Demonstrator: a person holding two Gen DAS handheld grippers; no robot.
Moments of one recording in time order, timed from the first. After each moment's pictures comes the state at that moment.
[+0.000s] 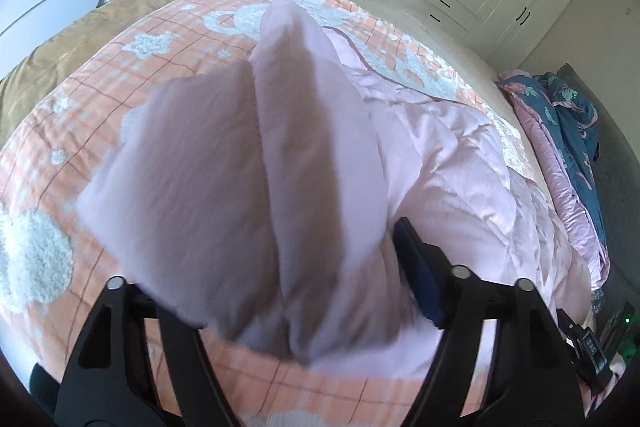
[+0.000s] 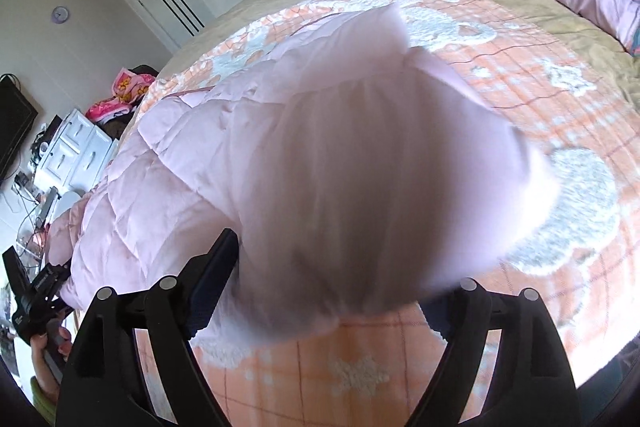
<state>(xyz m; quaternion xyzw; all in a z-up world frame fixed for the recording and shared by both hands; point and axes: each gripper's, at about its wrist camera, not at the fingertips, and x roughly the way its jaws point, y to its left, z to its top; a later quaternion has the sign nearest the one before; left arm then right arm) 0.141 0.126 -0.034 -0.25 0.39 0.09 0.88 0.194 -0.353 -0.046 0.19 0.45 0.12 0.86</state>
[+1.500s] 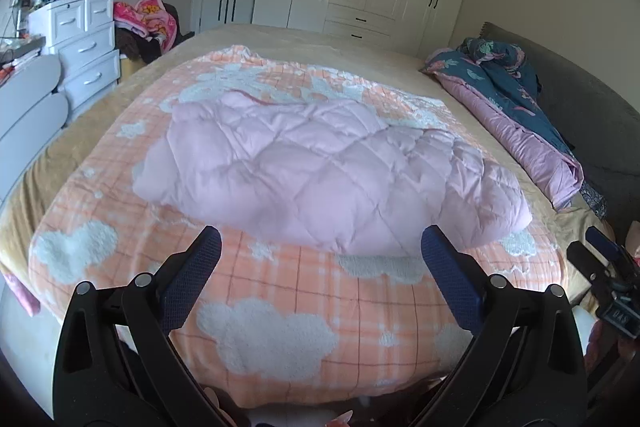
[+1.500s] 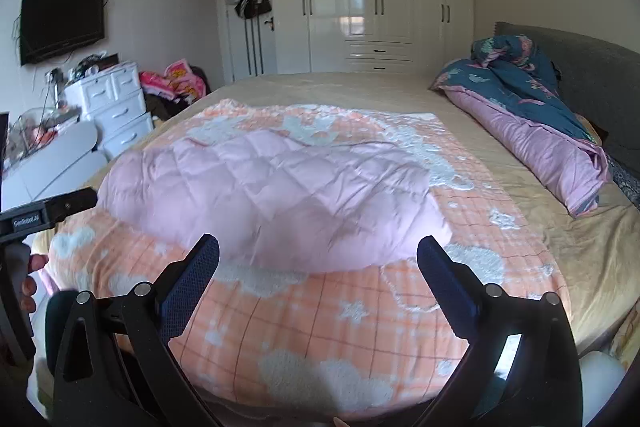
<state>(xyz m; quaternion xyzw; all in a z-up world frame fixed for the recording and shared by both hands) 0.004 0.011 0.040 -0.11 0.31 0.01 0.94 0.013 -0.314 0.059 -0.02 0.27 0.16 0.95</state>
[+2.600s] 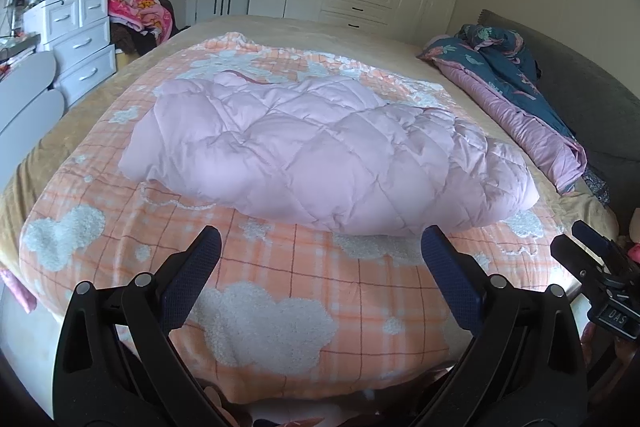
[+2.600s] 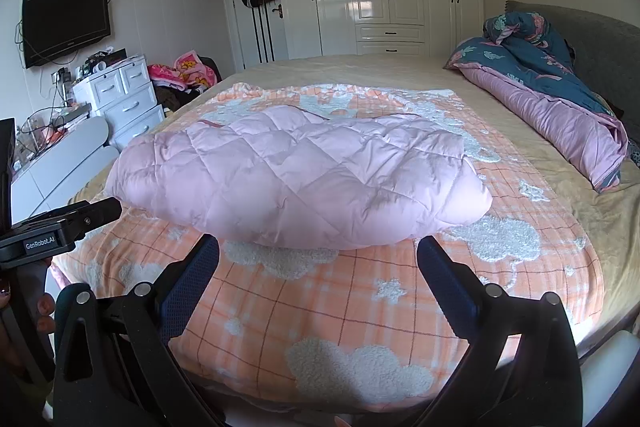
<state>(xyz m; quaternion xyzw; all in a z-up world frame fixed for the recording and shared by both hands) 0.005 0.001 0.016 -0.10 0.33 0.01 0.94 0.022 -0.296 0.035 0.00 0.29 0.18 0.94</state>
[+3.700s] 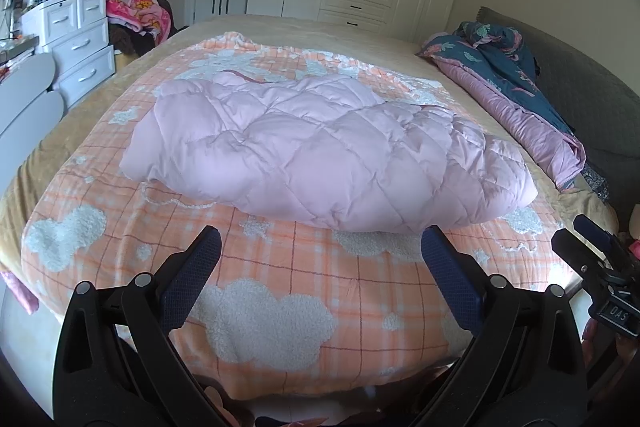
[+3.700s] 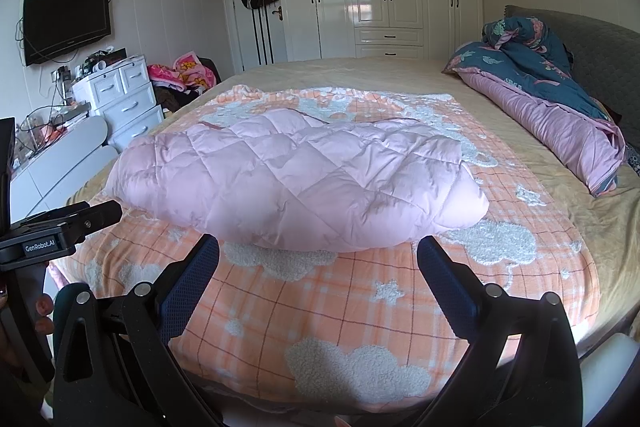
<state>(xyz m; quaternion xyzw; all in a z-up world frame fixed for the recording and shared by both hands) 0.002 0.001 0.017 -0.09 0.33 0.01 0.94 0.021 -0.297 0.036 0.00 0.29 0.18 0.94</state>
